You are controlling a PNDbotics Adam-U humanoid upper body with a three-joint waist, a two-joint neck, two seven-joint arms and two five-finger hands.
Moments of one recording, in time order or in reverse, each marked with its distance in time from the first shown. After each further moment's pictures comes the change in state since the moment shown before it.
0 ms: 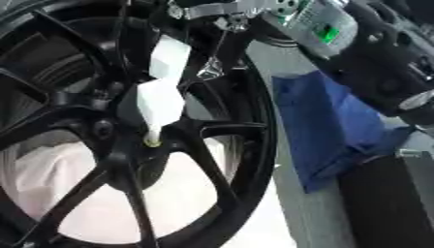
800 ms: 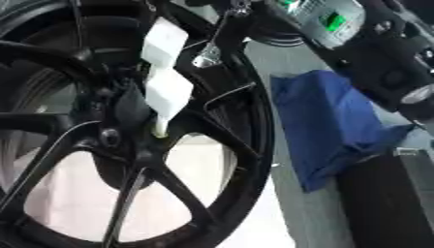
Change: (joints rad) left arm 0.003 0.000 0.006 0.000 -0.002 -0.001 0.007; right arm -0.018 -0.001 -0.055 -0.001 -0.088 0.022 0.008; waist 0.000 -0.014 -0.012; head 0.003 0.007
